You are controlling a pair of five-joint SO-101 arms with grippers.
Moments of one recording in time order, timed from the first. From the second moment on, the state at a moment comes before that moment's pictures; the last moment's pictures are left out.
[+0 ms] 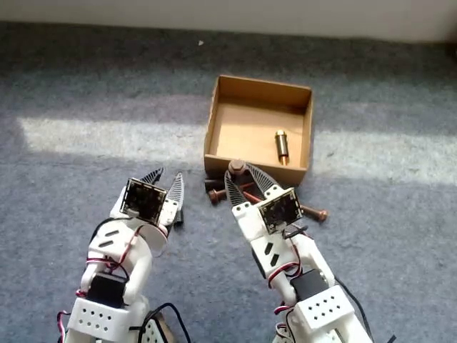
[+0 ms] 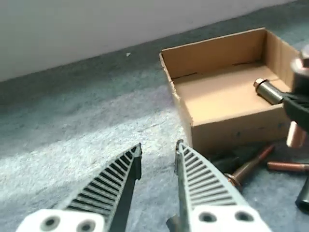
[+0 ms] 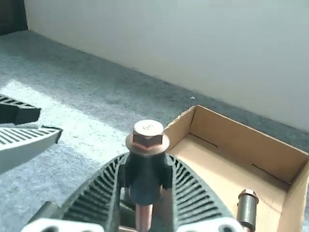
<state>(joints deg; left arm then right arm) 9.1 -97.9 93.3 33.5 -4.2 -29.3 -75.3 96.1 -6.1 10.7</state>
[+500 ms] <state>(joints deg) 0.3 -97.9 95.9 38.3 -5.8 -28.3 -75.3 96.1 -0.7 10.7</state>
